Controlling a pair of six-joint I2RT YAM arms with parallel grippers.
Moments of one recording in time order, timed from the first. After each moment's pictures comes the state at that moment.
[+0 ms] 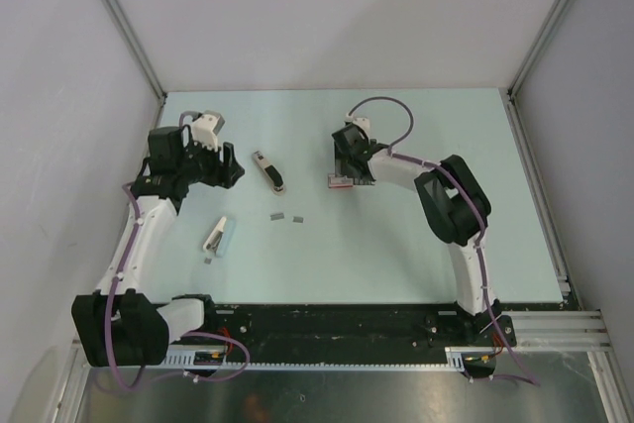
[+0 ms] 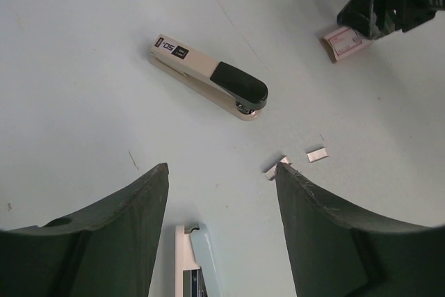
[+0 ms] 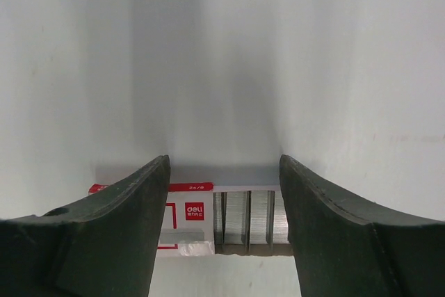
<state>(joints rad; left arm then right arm) 0.04 1.15 0.96 -0.44 0.47 0.17 0.60 2.16 1.53 -0.26 0.36 0.44</state>
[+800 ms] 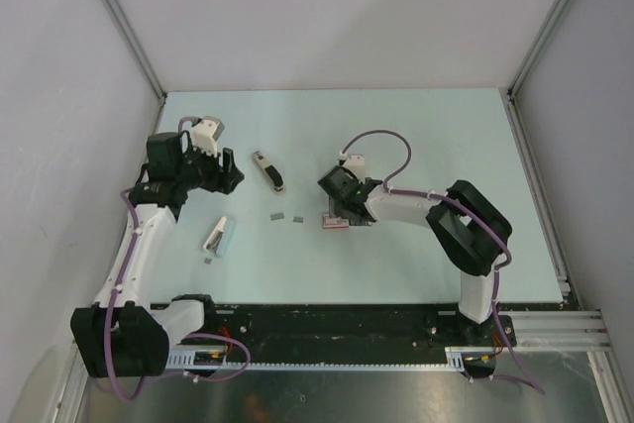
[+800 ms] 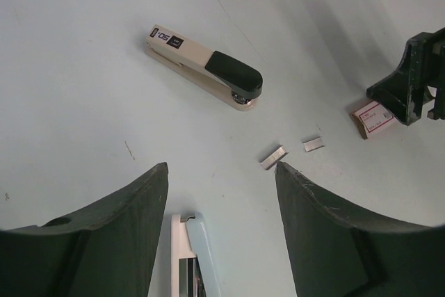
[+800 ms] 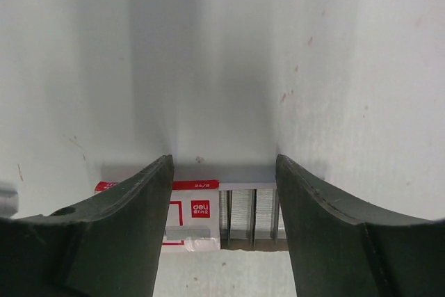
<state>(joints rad) 0.04 1.09 0.93 -0.46 0.47 0.18 0.84 1.90 1.18 -0.31 0.45 0.69</state>
